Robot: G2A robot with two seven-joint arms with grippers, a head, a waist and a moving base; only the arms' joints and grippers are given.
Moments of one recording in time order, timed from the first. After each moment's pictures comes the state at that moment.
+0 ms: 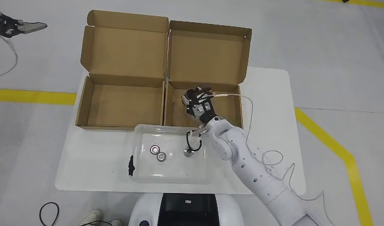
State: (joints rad) left arm 0.56 -0.16 -1.11 -1.50 0.89 -0.82 -0.11; right arm -1.05 -1.44 0.82 -1.28 -1.10 -0.03 0.02
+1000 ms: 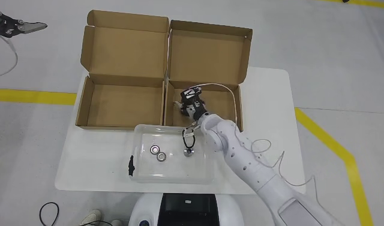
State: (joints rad) left arm 0.56 -0.16 -1.11 -1.50 0.89 -0.82 -0.11; right arm -0.94 -1.52 0.76 -1.11 -1.09 0.00 0.18
